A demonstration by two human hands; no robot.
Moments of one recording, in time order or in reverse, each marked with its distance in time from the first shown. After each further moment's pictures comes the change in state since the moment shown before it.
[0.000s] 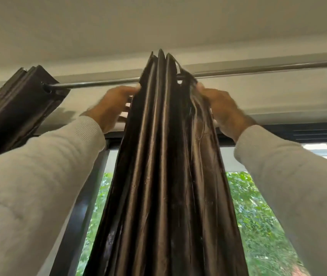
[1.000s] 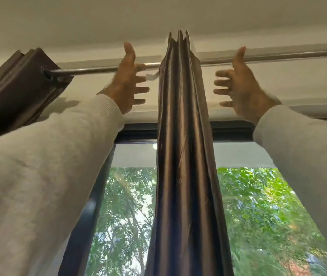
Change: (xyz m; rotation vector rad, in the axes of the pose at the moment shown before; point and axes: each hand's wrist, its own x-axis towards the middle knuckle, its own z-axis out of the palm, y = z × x) left_hand 0.049 -0.013 -0.016 -0.231 0.081 -0.011; right_hand 0.036 0.000 0.020 0.091 0.110 0.117
